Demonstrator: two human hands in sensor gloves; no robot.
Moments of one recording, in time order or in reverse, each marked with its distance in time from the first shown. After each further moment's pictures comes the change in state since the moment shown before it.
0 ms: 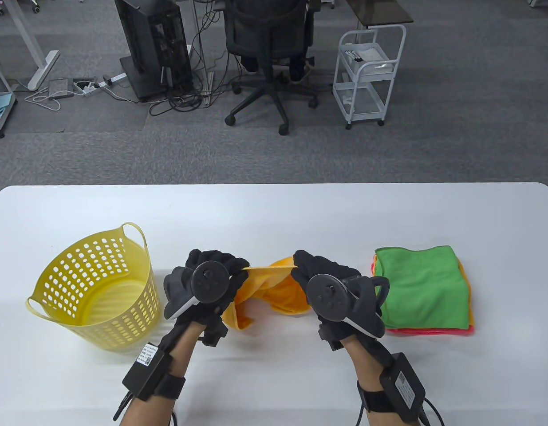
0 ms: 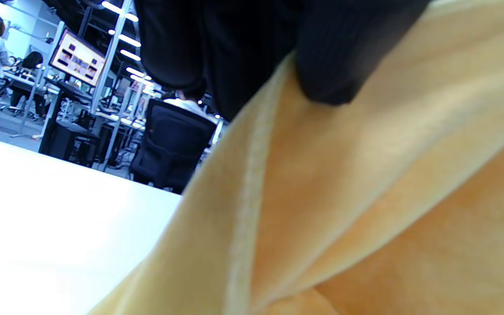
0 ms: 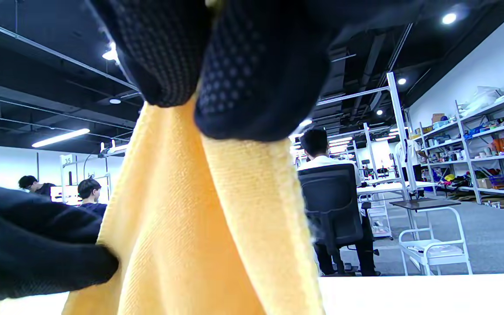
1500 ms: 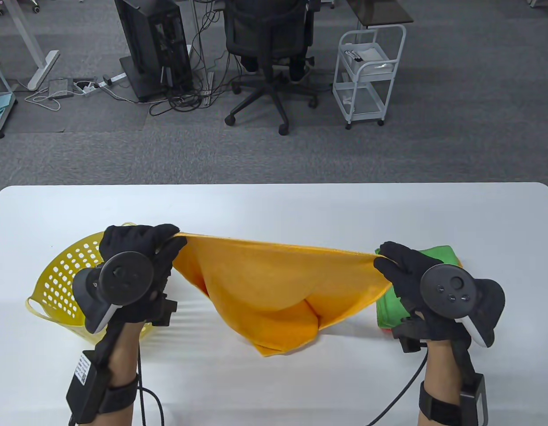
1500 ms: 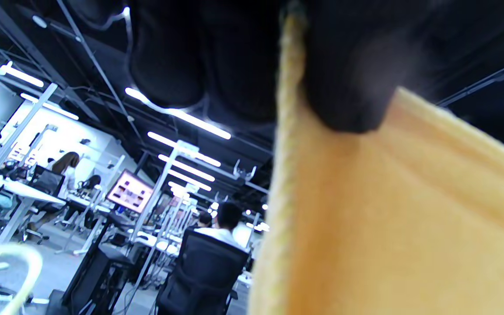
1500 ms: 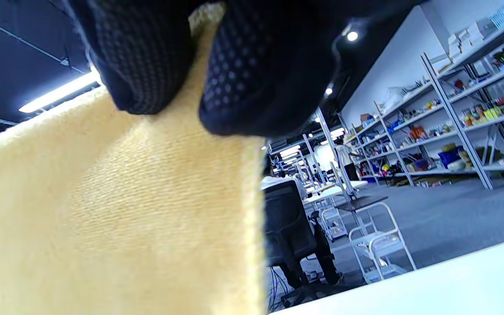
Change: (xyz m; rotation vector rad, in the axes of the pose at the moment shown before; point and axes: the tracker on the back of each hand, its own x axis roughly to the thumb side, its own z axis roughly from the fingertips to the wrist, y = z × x) left_hand -0.007 0.180 0.054 0.453 0.125 -0.058; right_hand -0.106 -0.086 0.025 -0.087 0.208 -0.099
